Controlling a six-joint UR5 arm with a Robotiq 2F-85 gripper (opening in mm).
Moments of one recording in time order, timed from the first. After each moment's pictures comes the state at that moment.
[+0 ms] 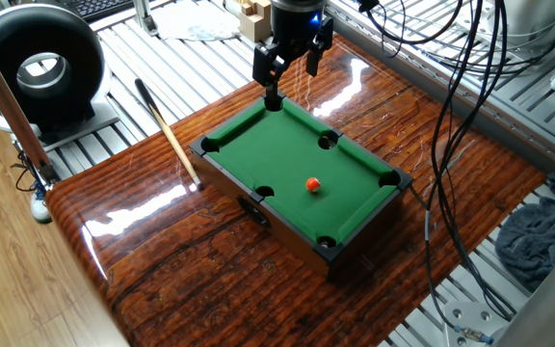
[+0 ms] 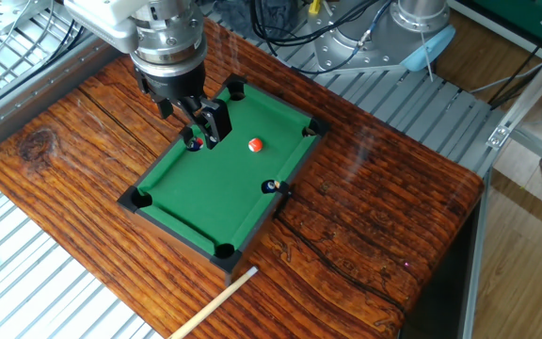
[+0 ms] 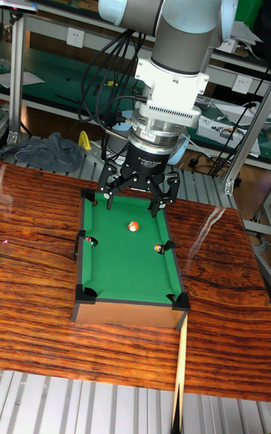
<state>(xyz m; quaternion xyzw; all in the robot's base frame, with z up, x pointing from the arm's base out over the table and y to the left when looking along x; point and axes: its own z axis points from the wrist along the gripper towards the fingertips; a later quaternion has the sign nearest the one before) 0.544 0.002 0.190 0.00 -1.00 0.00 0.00</state>
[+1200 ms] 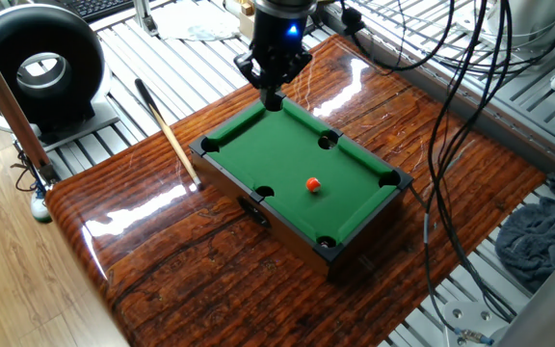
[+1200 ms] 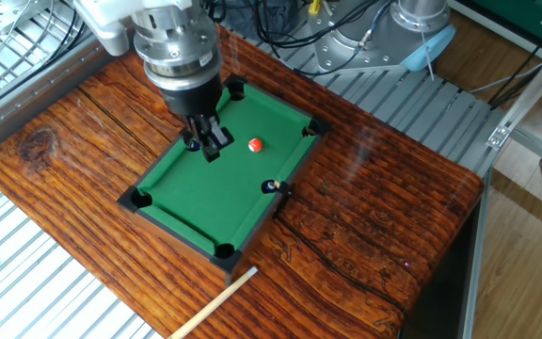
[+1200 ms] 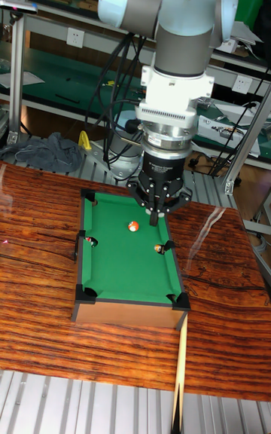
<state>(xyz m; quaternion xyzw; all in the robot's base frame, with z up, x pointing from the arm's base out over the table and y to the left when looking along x) 0.557 0.053 0.187 -0.15 -0.99 -0.07 -0.01</state>
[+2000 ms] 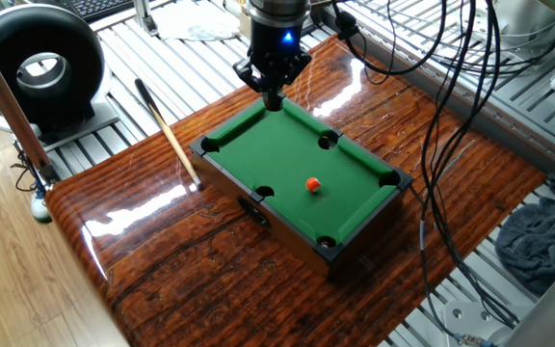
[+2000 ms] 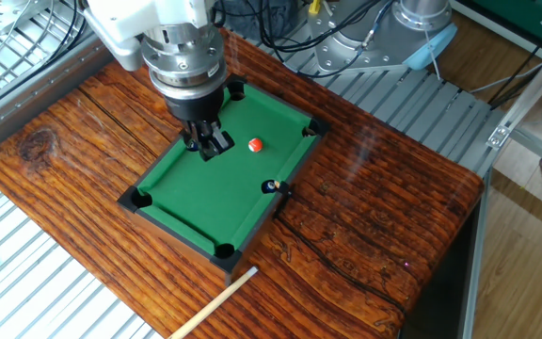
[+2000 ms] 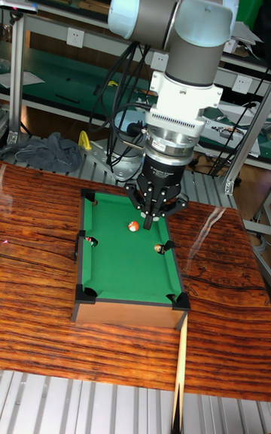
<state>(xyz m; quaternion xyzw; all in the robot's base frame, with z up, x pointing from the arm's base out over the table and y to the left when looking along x) 0.552 0.042 0.176 -0.12 -0.99 -0.03 -0.01</state>
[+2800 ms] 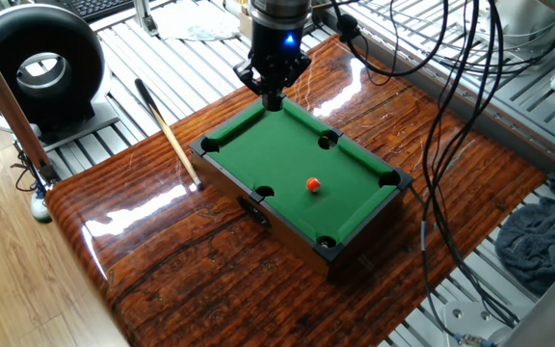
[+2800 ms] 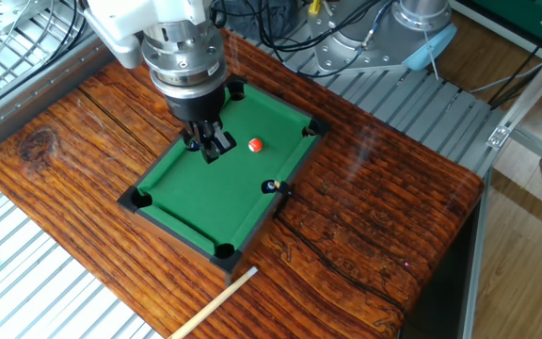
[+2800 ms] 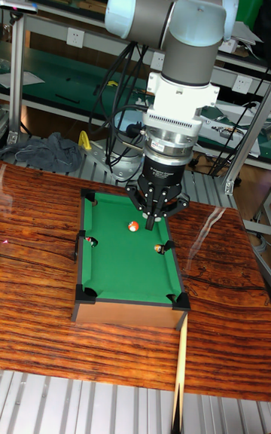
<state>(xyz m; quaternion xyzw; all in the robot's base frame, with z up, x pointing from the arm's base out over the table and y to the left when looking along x) 0.553 0.049 0.176 -0.13 -0.99 -0.05 -0.01</state>
